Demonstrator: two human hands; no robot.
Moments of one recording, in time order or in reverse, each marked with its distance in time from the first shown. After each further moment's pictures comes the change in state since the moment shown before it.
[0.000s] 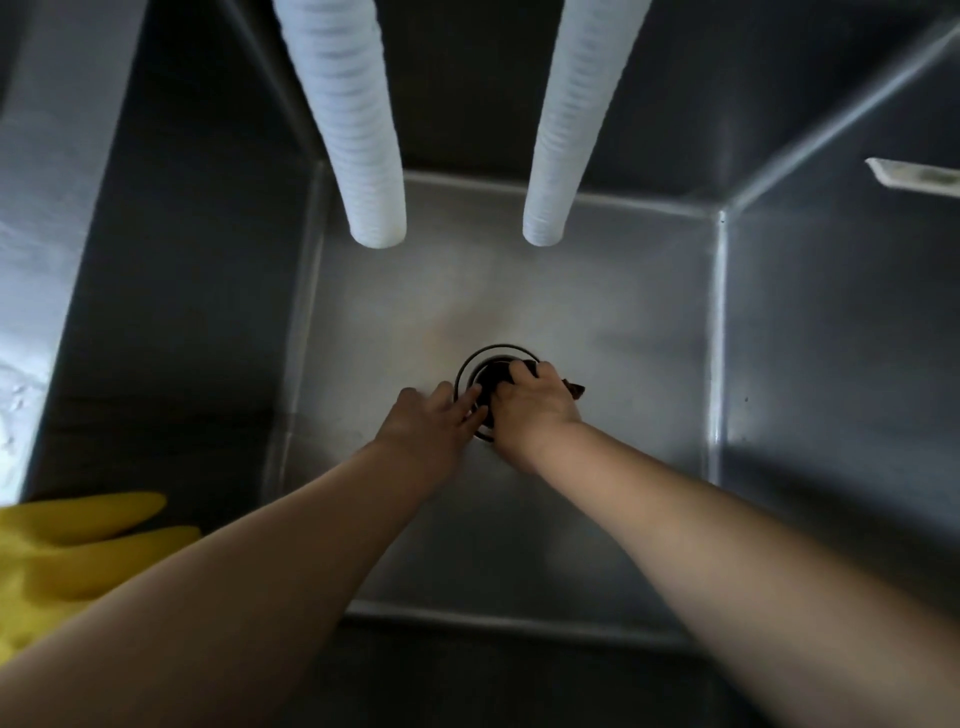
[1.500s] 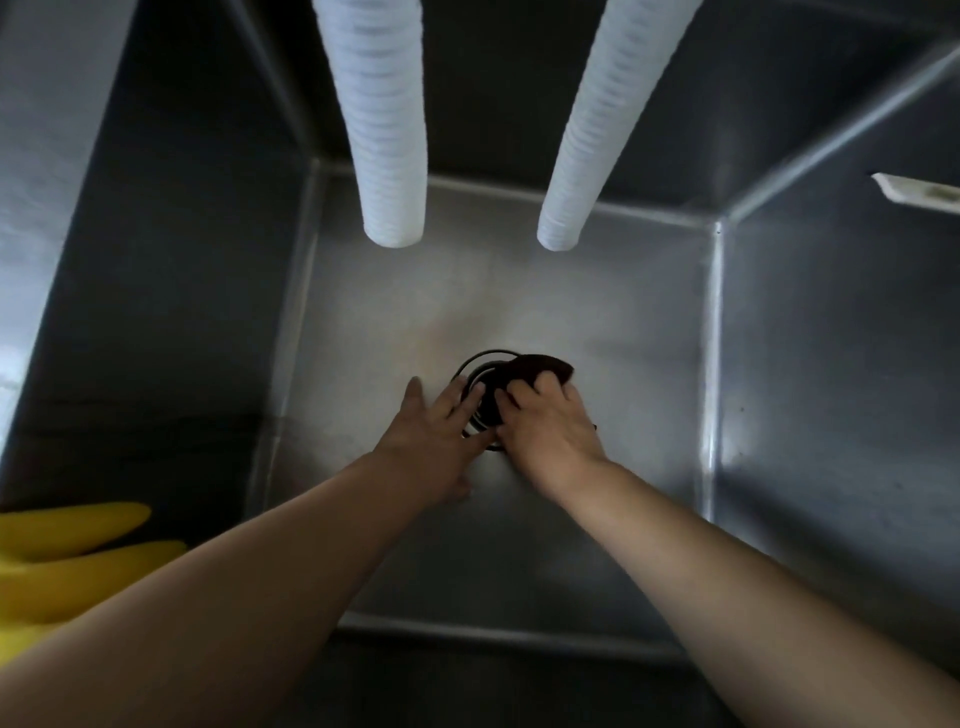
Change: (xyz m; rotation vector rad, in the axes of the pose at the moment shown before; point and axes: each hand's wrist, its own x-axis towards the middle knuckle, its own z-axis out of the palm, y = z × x) left_hand 0.006 0.003 0.006 -0.166 0.005 0.044; right_hand -0.019 0.005 0.026 0.372 0.380 0.096
